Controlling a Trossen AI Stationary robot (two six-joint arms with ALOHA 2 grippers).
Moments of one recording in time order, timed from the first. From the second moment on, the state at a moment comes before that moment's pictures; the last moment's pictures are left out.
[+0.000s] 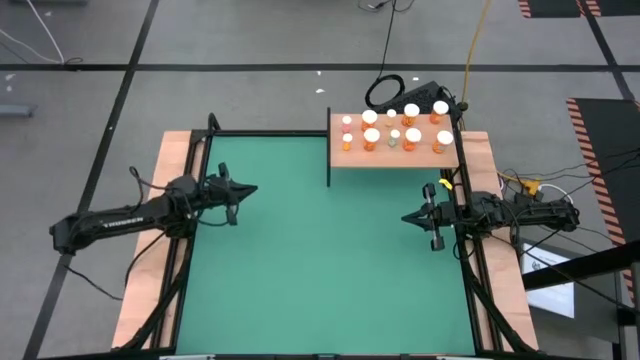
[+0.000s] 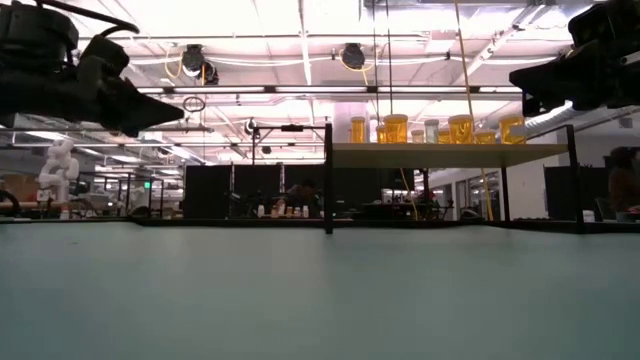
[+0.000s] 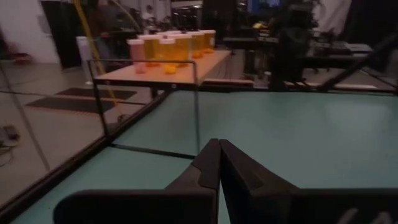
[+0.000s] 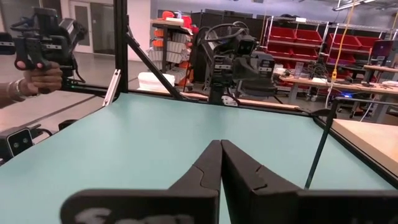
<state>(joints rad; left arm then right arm) 0.36 0.37 0.01 0.32 0.11 0.04 0.06 0.01 0.01 0.02 -0.03 -0.09</state>
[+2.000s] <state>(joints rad) 0.01 0.01 0.01 0.01 0.02 0.05 0.06 0.01 0.01 0.02 -0.03 -0.09</state>
